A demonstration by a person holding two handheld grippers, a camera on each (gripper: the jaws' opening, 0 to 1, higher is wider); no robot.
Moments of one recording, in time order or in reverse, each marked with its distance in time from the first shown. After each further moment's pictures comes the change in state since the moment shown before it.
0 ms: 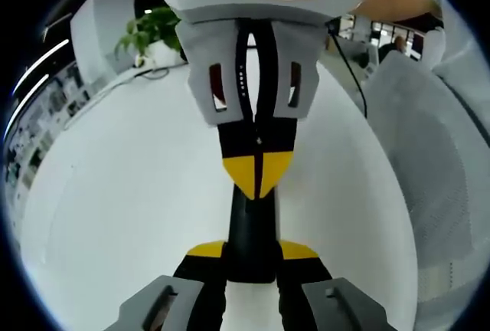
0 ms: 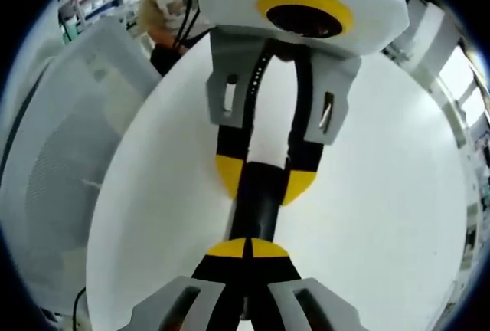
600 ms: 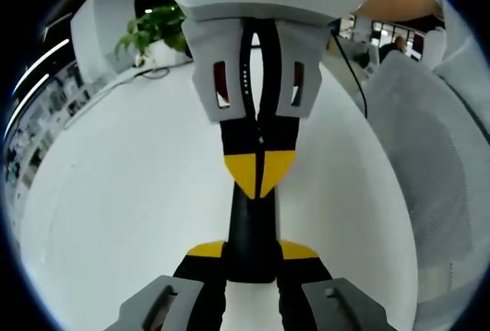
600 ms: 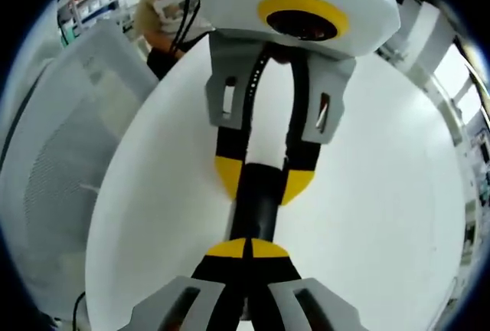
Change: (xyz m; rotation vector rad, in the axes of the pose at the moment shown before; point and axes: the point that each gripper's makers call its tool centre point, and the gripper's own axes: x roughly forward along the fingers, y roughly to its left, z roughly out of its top) left arm 0.000 0.000 0.000 -0.001 0.002 0.002; right arm -0.001 0.000 0.001 0.013 -0.021 -0.026
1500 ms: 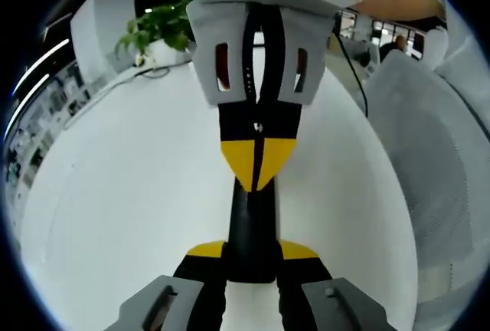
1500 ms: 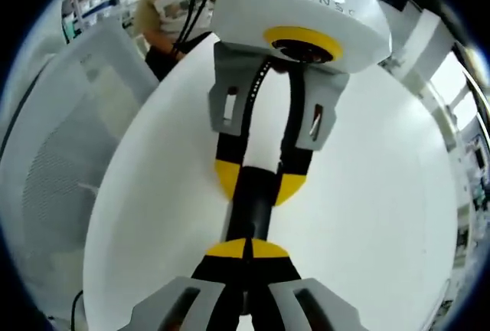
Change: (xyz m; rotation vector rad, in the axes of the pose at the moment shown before) left arm 0.000 0.000 0.001 0.001 0.006 0.003; right arm -0.014 -0.004 0.004 -0.015 -0.018 -0.050
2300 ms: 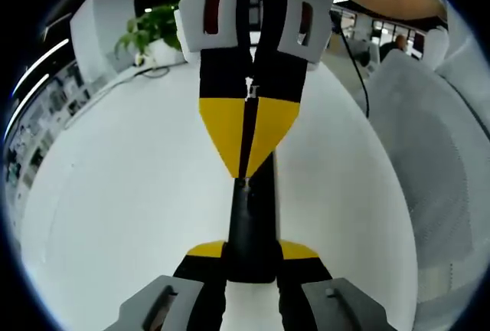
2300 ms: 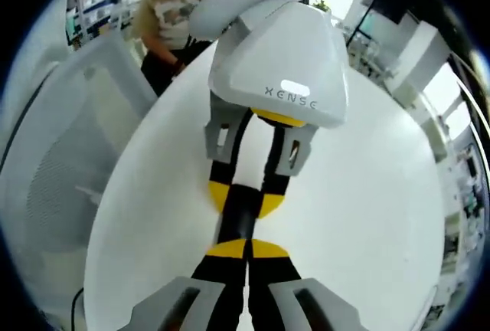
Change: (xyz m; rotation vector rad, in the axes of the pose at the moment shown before) left arm 0.000 0.000 0.000 0.001 0.003 0.000; right arm -0.023 -0.010 0.019 -0.041 -0.026 -0.056
